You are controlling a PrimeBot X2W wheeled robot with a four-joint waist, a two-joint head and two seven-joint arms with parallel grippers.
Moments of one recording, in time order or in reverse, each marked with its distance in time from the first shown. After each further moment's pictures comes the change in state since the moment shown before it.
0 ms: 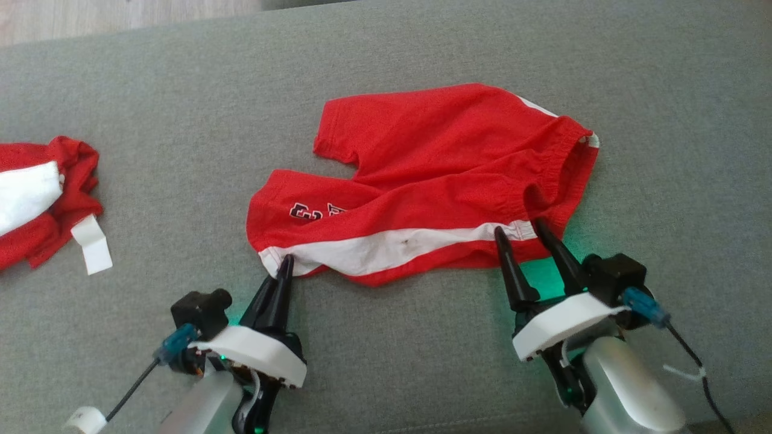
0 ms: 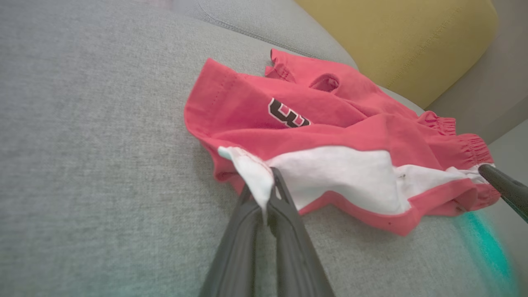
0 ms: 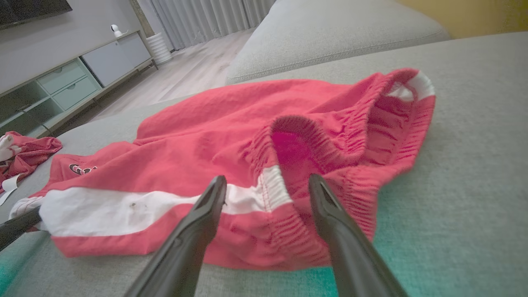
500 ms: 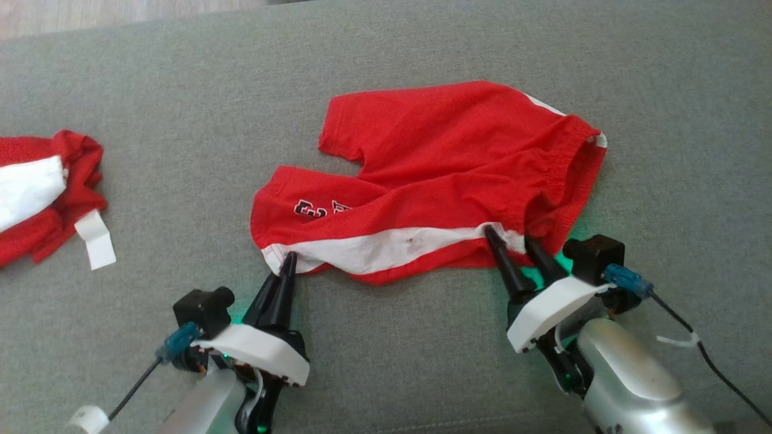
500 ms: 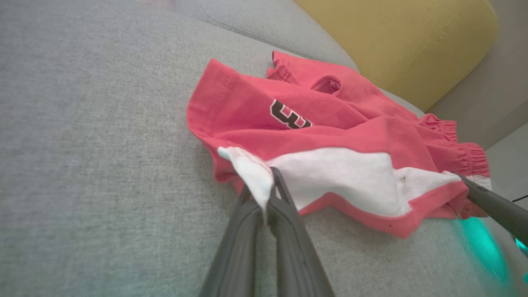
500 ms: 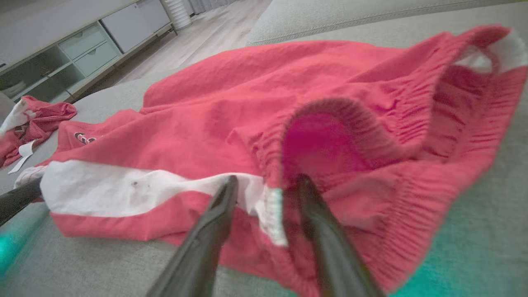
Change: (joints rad) left arm 0.000 -0.006 0.003 -0.012 0.005 0.000 0.000; right arm -0.142 -0.094 0.244 0.144 0.193 0.000 0.014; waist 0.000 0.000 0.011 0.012
